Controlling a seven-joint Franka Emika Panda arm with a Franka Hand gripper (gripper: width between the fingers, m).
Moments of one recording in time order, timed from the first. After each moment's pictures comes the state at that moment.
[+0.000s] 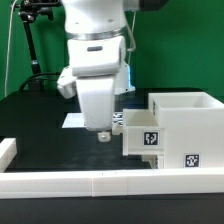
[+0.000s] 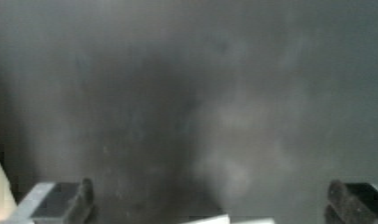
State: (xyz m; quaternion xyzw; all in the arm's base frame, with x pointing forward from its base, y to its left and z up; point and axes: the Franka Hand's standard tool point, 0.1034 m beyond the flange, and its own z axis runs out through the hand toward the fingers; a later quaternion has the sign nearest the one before) arm 0.558 -0.043 0.068 -0.73 -0.68 0.03 0.08
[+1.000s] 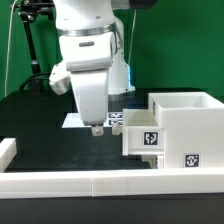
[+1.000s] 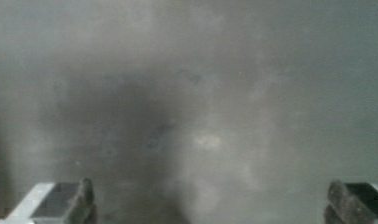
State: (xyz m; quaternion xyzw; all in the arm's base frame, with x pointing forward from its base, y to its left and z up) arm 0.545 -0.041 0.069 -0.70 -0.71 0.03 0.08
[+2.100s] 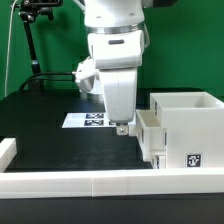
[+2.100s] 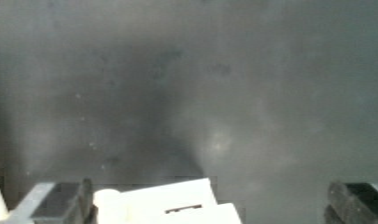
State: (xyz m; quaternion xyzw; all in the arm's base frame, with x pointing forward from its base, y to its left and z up) arm 0.552 0.002 0.072 -0.72 -0.68 0.03 0.08
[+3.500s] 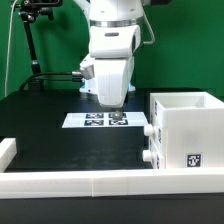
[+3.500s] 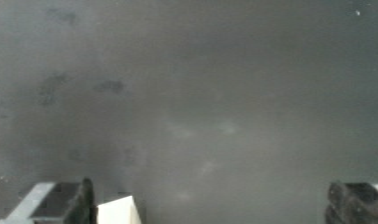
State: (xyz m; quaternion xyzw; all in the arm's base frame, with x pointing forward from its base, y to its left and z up) arm 0.497 0.000 0.079 -0.77 -0.63 0.04 0.07
